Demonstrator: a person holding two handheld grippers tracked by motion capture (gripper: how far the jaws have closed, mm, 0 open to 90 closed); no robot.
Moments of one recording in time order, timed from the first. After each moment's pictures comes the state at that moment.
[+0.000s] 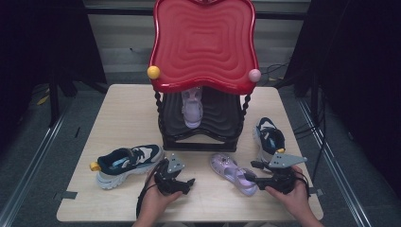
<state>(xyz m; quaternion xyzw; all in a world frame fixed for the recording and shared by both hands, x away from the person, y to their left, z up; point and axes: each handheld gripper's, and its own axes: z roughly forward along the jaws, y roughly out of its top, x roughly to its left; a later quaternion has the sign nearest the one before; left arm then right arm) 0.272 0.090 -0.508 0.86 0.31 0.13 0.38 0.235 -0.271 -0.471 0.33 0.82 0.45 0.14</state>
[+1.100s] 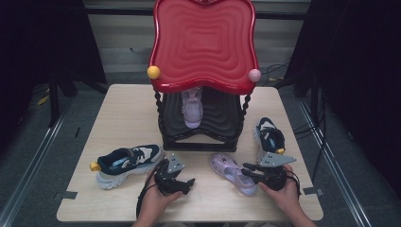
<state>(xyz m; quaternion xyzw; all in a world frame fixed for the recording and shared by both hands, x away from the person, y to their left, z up) 0.272 0.090 -0.508 0.86 0.31 0.13 0.38 0.247 -0.258 -0.489 0.34 0.82 0.43 0.16</state>
